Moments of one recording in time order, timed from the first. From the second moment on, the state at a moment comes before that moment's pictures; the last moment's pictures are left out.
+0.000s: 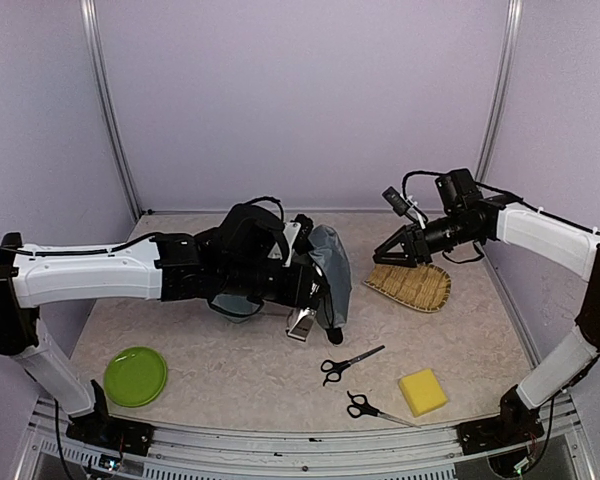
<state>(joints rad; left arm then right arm) -1.08 1.60 1.28 -0.30 -0.04 -0.52 0.36 1.52 1.23 -0.56 -0.96 -0.26</state>
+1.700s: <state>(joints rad) -0.98 1.63 1.18 0.15 -0.08 -0.98 0.54 1.84 1.12 -0.24 -1.20 -0.04</state>
